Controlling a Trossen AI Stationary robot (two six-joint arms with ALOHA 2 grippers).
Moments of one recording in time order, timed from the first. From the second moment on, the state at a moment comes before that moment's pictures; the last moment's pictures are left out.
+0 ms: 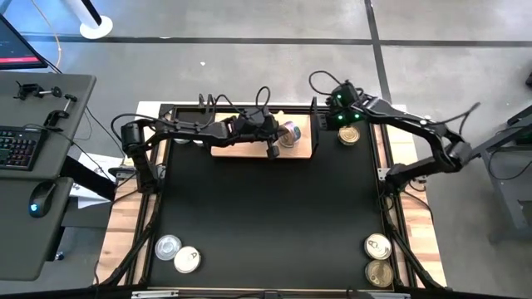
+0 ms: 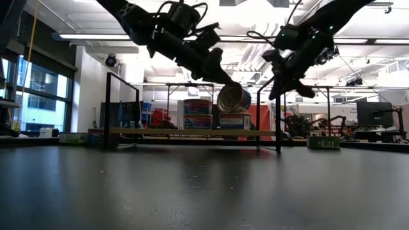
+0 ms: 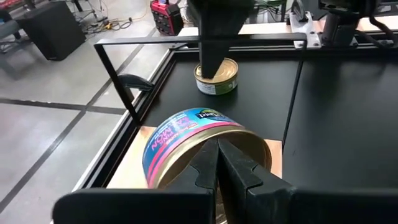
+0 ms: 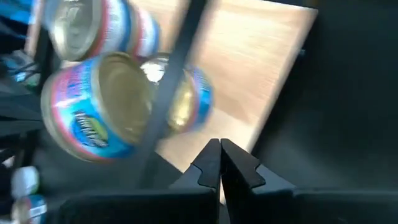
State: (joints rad) left arm 0.31 1.81 1.16 0.25 -0.04 0.20; right arm -0.78 1.37 0.96 -0.53 -0.37 0.56
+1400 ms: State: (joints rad) left arm 0.33 1.81 1.16 0.25 -0.04 0.24; right arm -0.82 1.48 0.57 0.43 -0.55 1.07
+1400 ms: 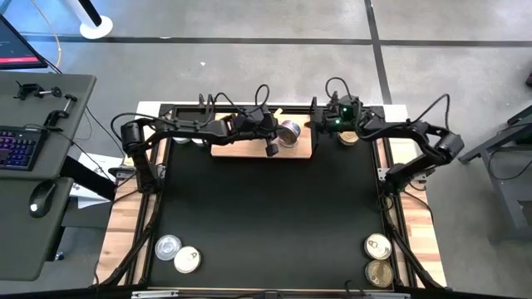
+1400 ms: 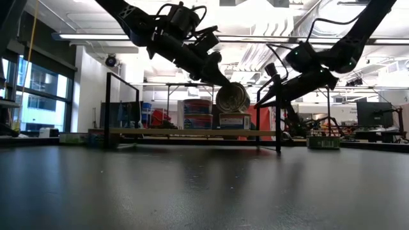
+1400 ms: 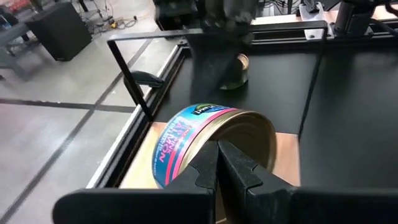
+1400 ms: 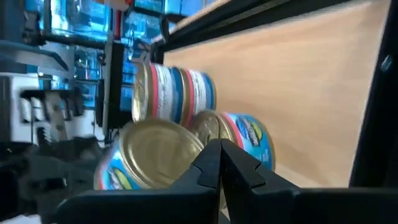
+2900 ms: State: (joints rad) left arm 0.35 1.87 1.16 0.31 -0.02 0.21; right arm -0.77 1.51 0.57 0.50 -0.61 1.14
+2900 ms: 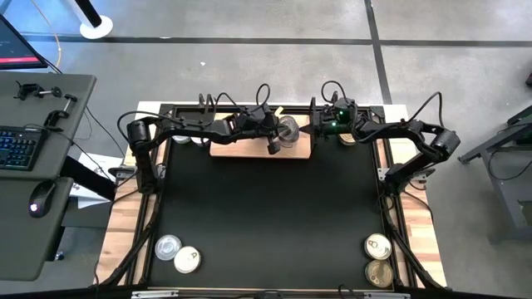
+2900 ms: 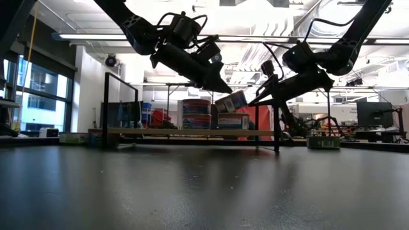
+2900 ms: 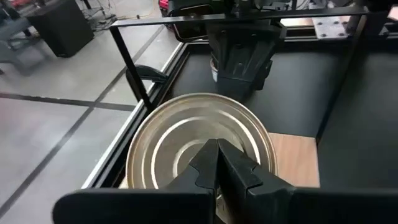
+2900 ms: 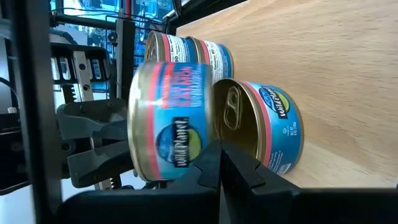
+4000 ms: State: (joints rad) left arm 0.51 1.56 1.30 -0.63 -0.10 0.03; right arm -0.95 1.29 0.58 0.38 -0.59 0.83
